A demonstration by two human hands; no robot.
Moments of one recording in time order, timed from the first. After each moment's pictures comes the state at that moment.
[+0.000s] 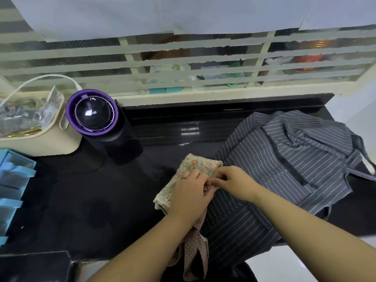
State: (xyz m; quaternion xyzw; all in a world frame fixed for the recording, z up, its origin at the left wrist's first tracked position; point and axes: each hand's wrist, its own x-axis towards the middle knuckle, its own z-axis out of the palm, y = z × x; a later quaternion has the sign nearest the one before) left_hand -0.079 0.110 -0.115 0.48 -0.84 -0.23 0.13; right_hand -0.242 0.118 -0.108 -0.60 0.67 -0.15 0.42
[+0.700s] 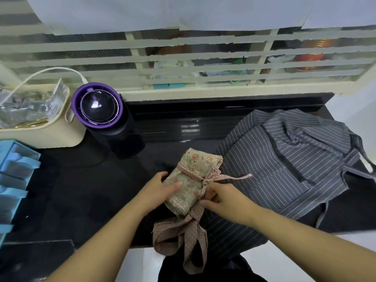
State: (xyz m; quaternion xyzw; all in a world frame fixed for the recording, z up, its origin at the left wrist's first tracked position) left_hand 0.000 0.086 -0.103 0.62 -0.55 -0.55 0.03; right_hand -0.206 0.164 -0.099 -0.67 0.62 -0.10 0.40
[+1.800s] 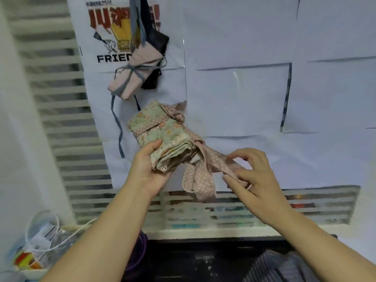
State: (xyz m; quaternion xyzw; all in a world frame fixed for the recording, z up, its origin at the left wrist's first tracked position) left_hand -0.042 -0.009 0.251 0.22 -0.30 -0.73 0.58; right_hand -0.248 0.061 0.193 -0.73 0.44 -0.52 -0.11
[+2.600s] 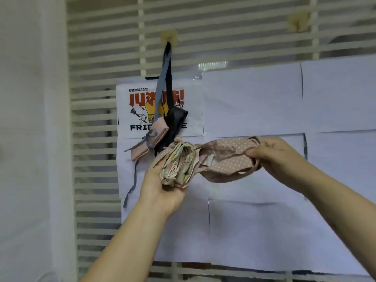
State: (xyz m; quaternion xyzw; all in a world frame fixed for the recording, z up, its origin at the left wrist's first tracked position) left_hand -0.042 -0.013 0.352 0.02 -0.29 -0.73 0.62; right_hand -0.264 0.025 0.378 -0.73 0.30 -0.56 0.24
